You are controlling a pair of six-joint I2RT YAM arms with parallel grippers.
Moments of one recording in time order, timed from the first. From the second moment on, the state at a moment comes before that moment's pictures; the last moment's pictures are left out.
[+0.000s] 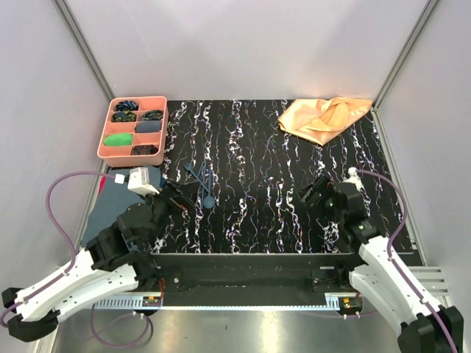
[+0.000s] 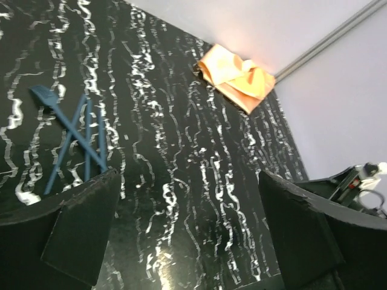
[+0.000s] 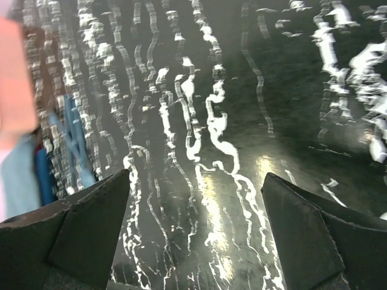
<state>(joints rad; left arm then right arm) -1.00 0.44 0.61 -0.32 -0.68 -0.75 0.32 0.66 0.39 -0.26 0.03 0.86</state>
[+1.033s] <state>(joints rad) -1.00 0.59 0.70 -0.46 -0.28 -0.54 0.03 1.90 1.50 -0.48 0.29 0.57</state>
